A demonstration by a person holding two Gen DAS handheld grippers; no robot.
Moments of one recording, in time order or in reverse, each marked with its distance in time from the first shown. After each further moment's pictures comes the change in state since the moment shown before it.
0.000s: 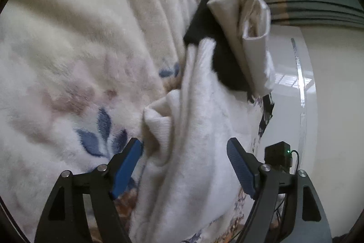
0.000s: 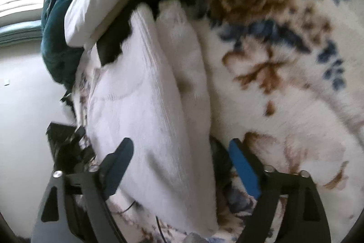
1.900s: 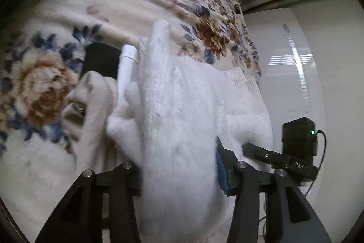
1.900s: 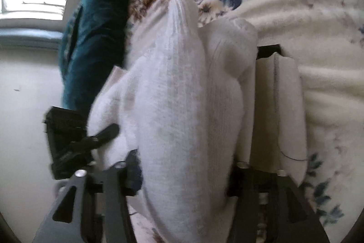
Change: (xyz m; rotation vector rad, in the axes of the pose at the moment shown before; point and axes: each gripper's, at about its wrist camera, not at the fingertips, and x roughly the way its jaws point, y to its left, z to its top) left arm 0.071 -0.197 0.181 0.241 -0.002 0.102; right arm -0.081 0.122 0.246 -0.133 -0.157 -0.027
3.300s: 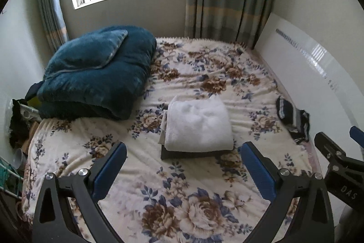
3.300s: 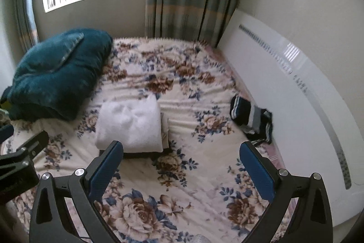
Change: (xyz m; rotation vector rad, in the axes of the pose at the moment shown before) left arm -0.263 -0.297 -0.275 0.378 -0.473 0.621; right arm -0.352 0.287 -0.364 -0.298 -0.656 -0.796
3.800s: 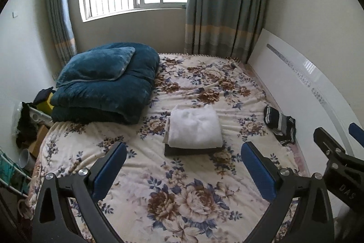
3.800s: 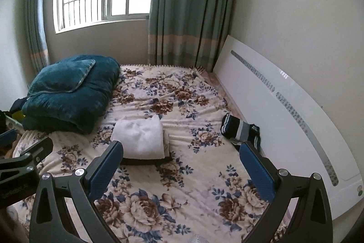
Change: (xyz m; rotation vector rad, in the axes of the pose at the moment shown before) left arm -0.132 0.000 -0.021 -0.006 -0.085 0.004; right arm -0.175 -0.022 -0.021 0.013 -0.151 0.016
